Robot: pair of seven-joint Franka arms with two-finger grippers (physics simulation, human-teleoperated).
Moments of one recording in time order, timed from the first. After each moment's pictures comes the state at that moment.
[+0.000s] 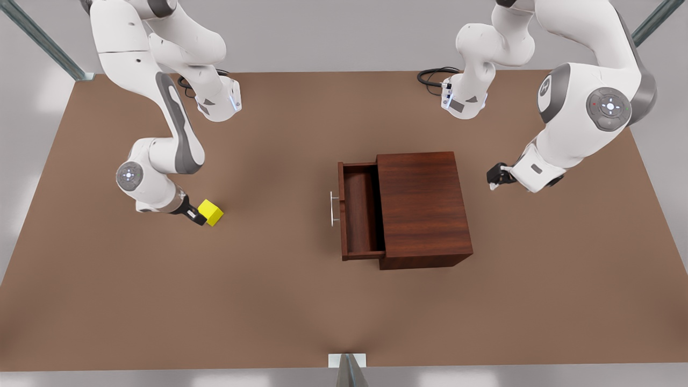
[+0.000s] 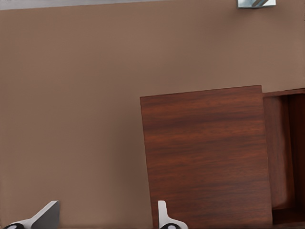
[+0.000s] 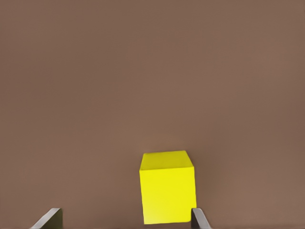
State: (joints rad) left arm -0.32 0.14 0.15 -1.45 -0.04 1.56 -0.10; right arm -0.01 0.18 0.06 -2.22 0.10 2.34 0.67
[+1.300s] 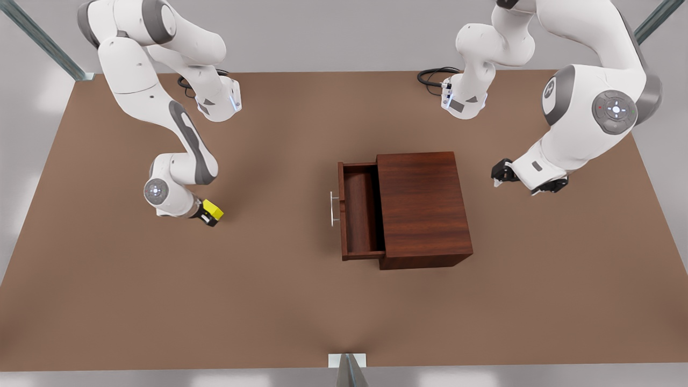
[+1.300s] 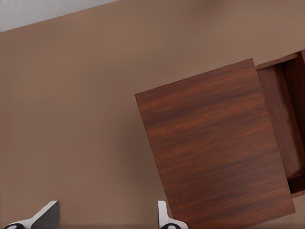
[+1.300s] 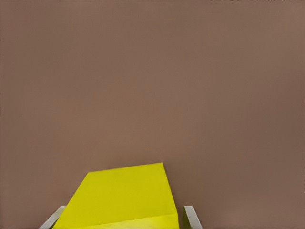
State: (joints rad) left arm -0.32 0.15 0.16 -1.44 -0.03 1.55 0.11; right arm -0.06 0.37 0.09 -2.28 0.02 2.51 0.74
